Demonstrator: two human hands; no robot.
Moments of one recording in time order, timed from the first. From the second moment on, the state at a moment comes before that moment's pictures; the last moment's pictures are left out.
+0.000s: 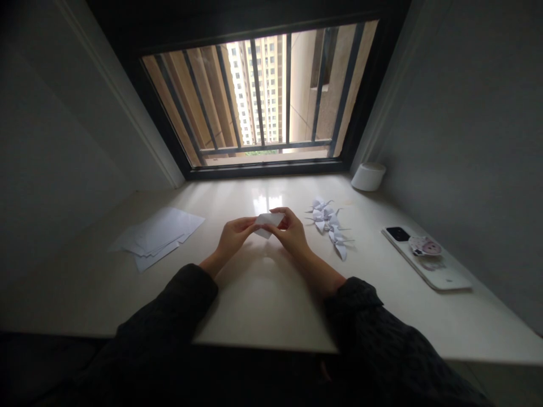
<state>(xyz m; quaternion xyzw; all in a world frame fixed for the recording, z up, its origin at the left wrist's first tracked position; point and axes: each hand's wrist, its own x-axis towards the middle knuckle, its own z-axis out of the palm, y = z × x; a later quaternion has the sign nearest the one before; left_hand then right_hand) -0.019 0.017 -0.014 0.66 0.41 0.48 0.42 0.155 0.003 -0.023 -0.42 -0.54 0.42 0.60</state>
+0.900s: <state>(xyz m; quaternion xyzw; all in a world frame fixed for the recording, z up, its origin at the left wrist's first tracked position) -0.017 0.020 -0.015 0.62 0.39 0.51 0.46 0.154 -0.008 -0.014 -0.40 -0.73 0.17 0.53</state>
